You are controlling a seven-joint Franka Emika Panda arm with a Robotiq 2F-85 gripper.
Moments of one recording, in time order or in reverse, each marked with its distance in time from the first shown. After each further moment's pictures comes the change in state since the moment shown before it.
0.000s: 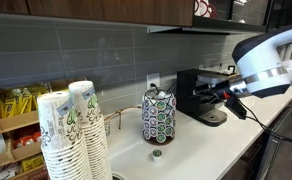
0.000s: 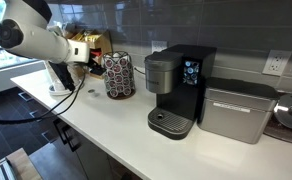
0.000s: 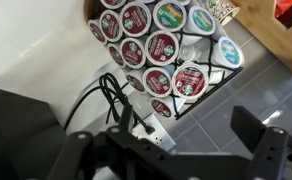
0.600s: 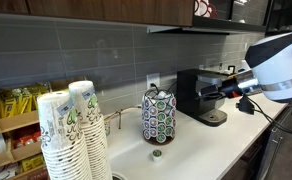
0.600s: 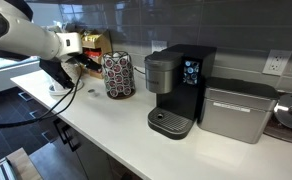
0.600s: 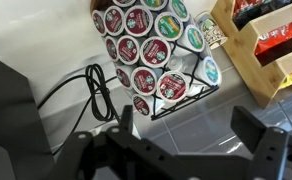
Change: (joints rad) arm -0.096 -0.122 0.072 -0.103 -0.294 -0.075 0.053
